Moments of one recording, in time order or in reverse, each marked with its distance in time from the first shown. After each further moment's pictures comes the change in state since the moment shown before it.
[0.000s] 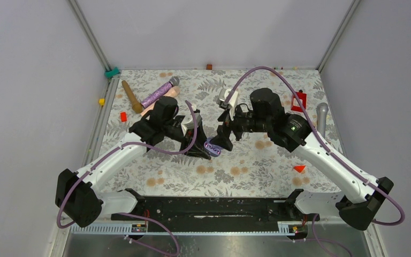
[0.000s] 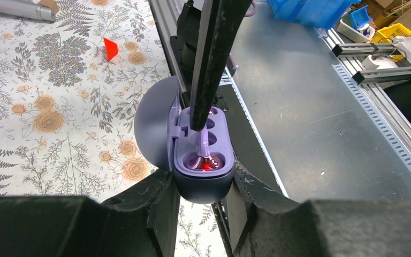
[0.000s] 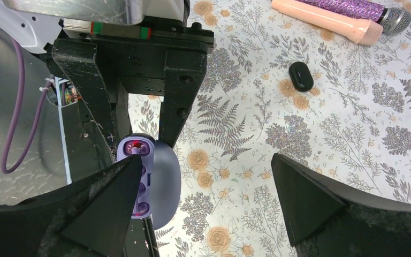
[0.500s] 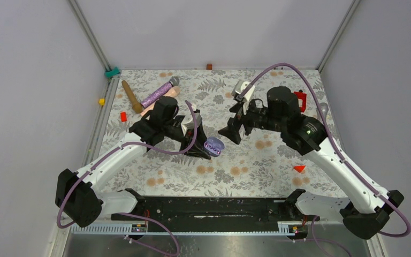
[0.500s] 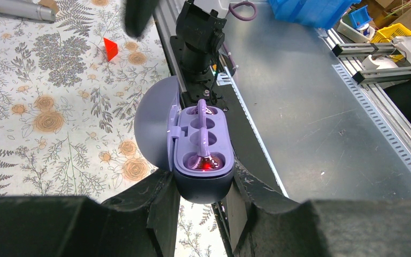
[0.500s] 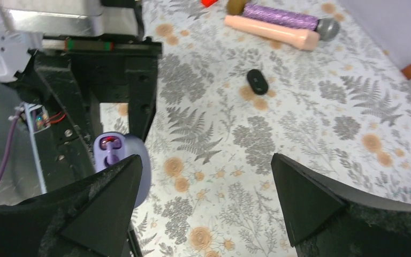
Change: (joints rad) left arm 0.000 0.000 0.000 0.000 0.000 0.000; right arm -0.052 -0.081 0.003 -0.003 0.065 0.013
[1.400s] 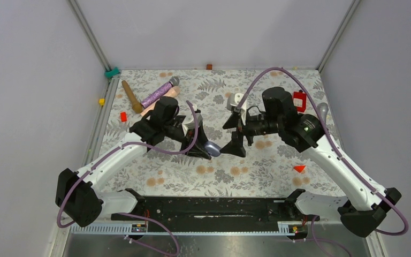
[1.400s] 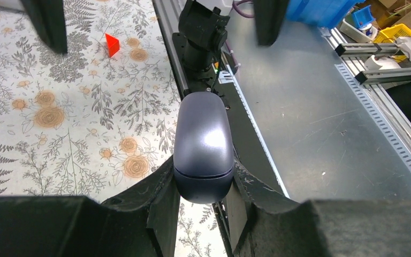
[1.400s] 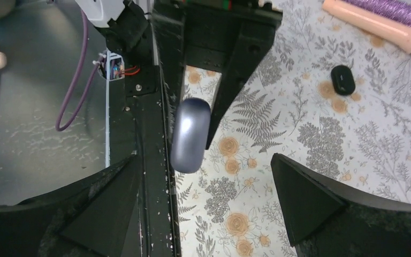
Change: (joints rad) left arm -0.002 0.002 0.000 -0.008 -0.009 0.000; right arm -0.032 0.032 0.013 -0.142 -0.312 -0.102
